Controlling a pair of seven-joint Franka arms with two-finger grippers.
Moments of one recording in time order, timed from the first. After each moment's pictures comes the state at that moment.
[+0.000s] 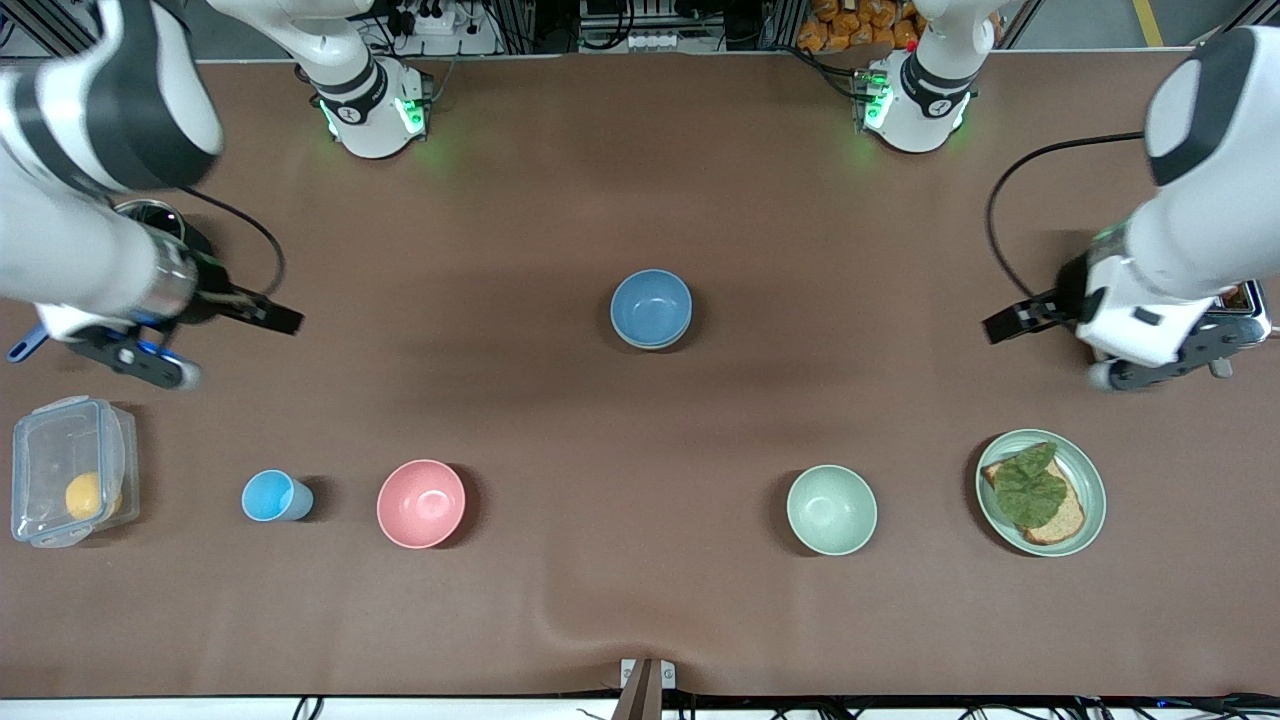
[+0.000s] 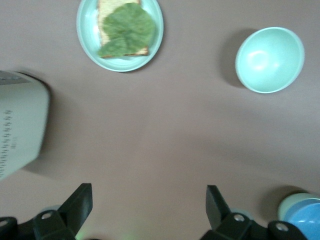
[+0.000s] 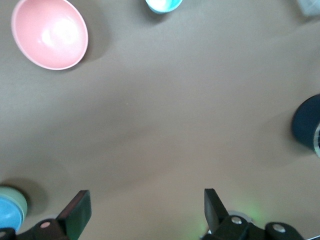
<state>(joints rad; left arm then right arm) 0.24 0.19 -0.43 -1.52 0.10 1.57 -0.50 0.01 0.16 0.11 -1.54 0.01 1.48 0.46</state>
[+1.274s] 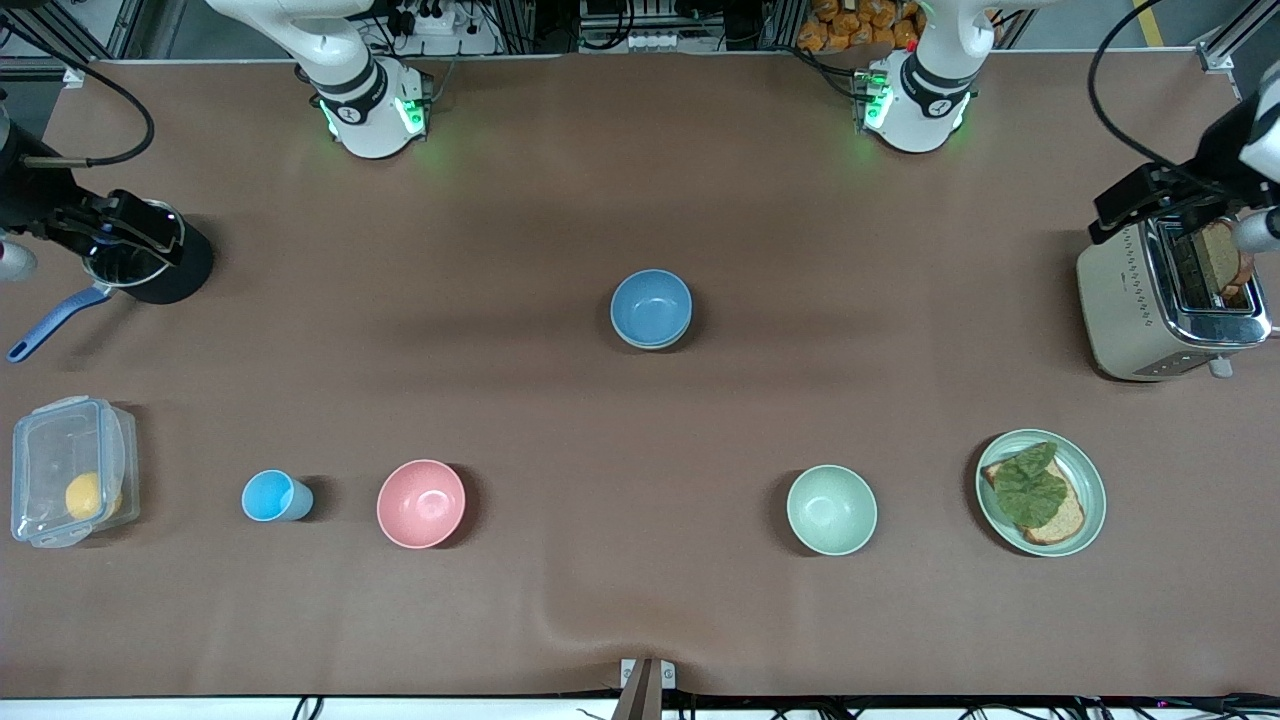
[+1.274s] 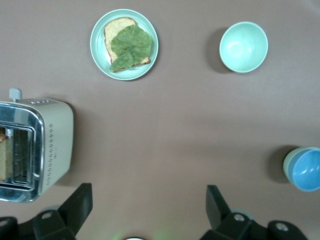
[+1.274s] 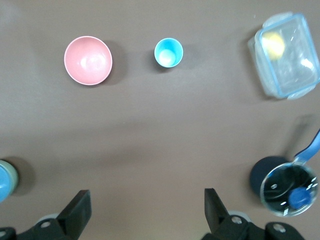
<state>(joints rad) -0.03 -0.05 -0.02 -1.55 -0.02 1.48 -0.12 0.02 0.00 0.02 -1.51 -0.03 1.49 0.12</state>
